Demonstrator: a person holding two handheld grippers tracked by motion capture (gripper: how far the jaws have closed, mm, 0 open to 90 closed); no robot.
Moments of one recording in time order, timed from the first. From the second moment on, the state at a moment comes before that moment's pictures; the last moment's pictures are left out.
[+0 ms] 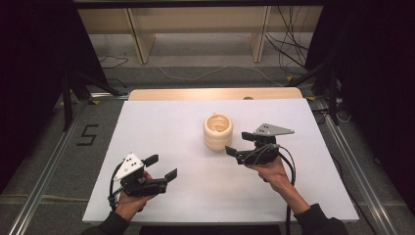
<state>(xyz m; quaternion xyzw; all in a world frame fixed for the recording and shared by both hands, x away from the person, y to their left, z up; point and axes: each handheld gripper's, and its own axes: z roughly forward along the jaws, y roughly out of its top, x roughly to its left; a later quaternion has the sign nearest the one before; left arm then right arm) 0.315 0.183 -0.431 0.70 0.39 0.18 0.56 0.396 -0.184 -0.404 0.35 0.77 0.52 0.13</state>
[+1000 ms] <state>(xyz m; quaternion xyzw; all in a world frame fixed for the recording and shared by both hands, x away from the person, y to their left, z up) 0.315 0.180 -0.432 0.72 0.38 0.17 0.56 0.351 -0.224 -0.429 0.36 0.75 0.54 0.14</state>
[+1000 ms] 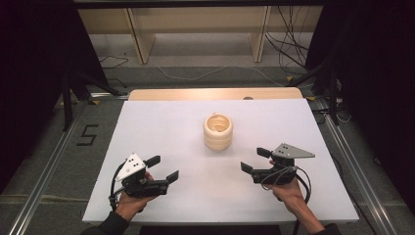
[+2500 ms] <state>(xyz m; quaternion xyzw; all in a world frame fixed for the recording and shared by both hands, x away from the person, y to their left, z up) 0.315 0.179 -0.433 0.73 0.38 0.16 0.55 0.323 -0.249 -0.444 0.38 0.75 0.52 0.16</state>
